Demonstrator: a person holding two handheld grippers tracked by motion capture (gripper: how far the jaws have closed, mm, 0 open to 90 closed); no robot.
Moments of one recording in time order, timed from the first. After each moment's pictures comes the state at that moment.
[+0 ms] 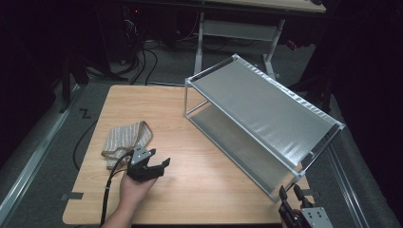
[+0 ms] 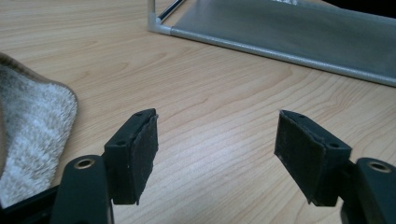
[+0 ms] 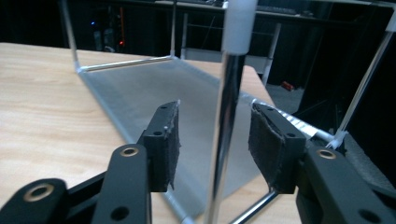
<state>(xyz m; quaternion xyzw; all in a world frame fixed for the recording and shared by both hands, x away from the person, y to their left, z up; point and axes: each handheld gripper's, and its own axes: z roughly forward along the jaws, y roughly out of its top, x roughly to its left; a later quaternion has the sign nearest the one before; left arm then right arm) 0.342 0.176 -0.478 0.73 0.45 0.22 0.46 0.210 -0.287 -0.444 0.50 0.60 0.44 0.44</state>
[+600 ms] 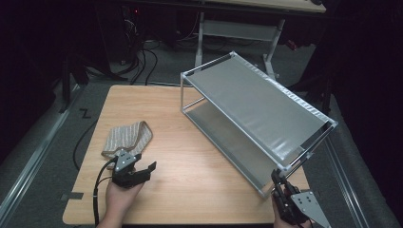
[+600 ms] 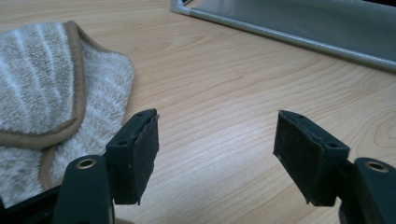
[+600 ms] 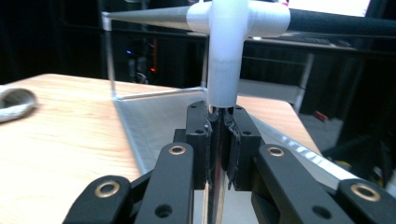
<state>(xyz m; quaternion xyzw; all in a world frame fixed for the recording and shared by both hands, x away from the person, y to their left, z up) 0.320 0.211 -0.481 0.72 0.48 0.23 0.45 0.243 -0.264 -0.433 0.44 0.60 0.51 0.42</state>
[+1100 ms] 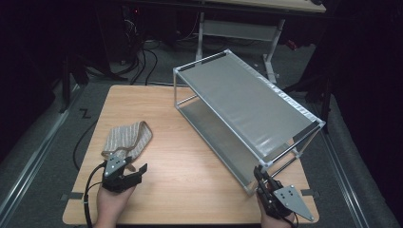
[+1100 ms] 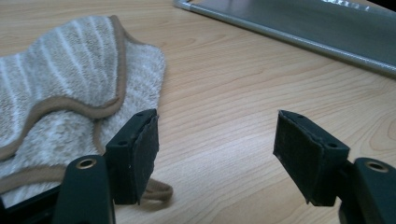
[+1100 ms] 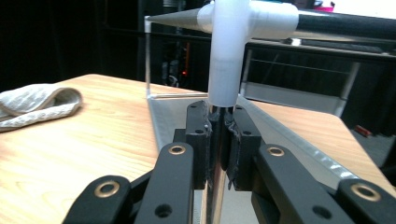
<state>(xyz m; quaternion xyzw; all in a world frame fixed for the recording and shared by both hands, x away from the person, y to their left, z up) 0.303 0.232 -0.480 0.70 0.50 0.25 0.44 0.257 -0.231 -0.437 0.40 0.63 0.54 0.39</state>
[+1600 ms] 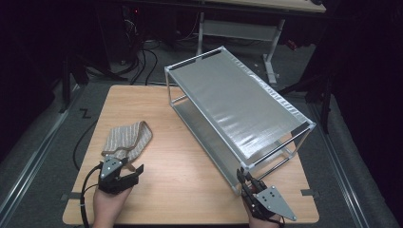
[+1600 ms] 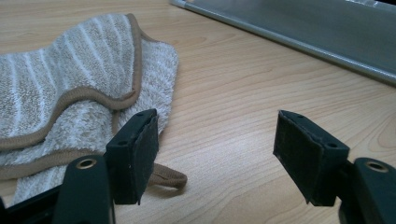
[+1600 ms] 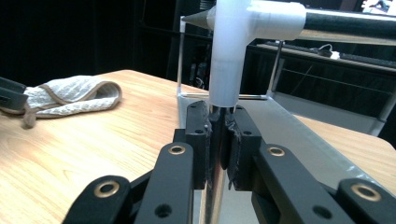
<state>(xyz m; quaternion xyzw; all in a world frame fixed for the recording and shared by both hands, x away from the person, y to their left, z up) 0.298 0.237 -0.479 0.69 0.51 0.26 0.44 0.254 -0.198 -0.440 0.34 0.66 0.55 0.38</state>
